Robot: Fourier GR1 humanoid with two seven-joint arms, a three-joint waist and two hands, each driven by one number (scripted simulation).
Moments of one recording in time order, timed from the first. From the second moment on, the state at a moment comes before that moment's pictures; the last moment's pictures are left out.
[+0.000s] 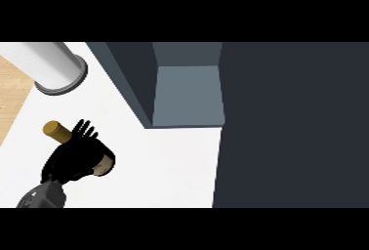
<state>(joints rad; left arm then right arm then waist) -0.28 0.23 0.38 -0.63 0.26 -0.56 -0.26 0.12 -0.23 0.40 -2.53 -0.05 -0.10 0.45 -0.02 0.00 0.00</state>
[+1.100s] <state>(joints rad) -0.33 0.16 0.32 -0.68 0.25 -0.49 -0.32 0.14 -0.24 0.36 -2.52 -0.06 -0.07 0.44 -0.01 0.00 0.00</state>
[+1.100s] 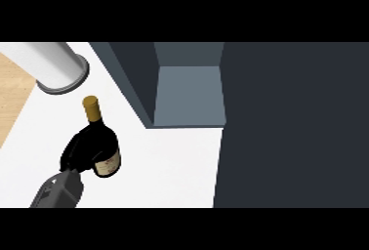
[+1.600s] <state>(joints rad) -0.12 0.05 0.30 -0.93 0.23 -0.36 -0.57 0.17 -0.23 0.38 -2.51 -0.06 -0.07 0.40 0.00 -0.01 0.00</state>
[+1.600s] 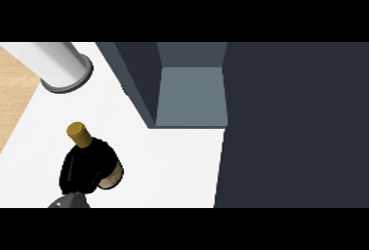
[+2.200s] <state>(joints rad) 0.03 0.00 0.00 -1.35 0.31 -0.16 -0.47 0.14 -0.24 0.36 -2.52 -0.06 -0.06 0.43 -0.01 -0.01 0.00</state>
